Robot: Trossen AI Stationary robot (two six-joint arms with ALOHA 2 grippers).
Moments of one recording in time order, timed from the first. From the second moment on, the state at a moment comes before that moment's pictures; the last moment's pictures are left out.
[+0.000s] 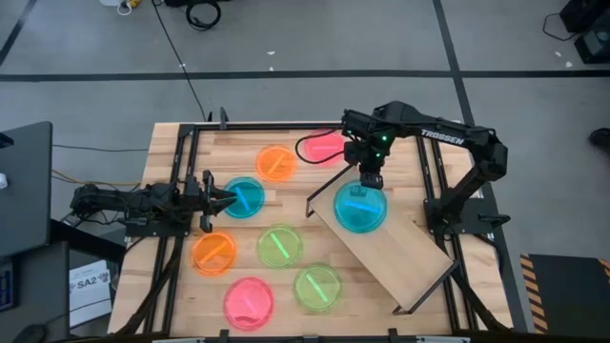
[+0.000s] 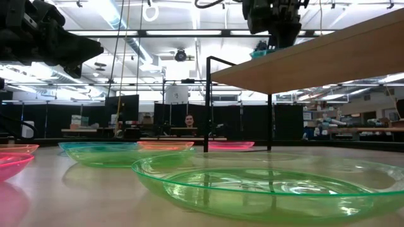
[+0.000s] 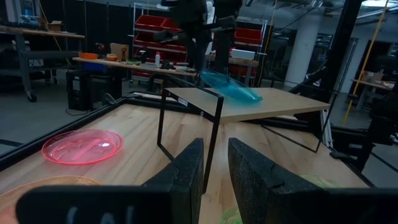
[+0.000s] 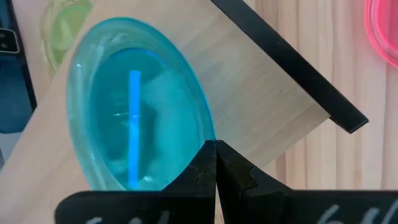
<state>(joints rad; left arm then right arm) -0.13 0.01 0.01 0.08 -0.27 -0.13 -0.35 1.60 1.58 -1.42 -0.34 -0.19</state>
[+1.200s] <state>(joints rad) -0.13 0.01 0.01 0.08 -0.27 -0.13 -0.35 1.62 1.58 -1.41 -0.30 -0.18</state>
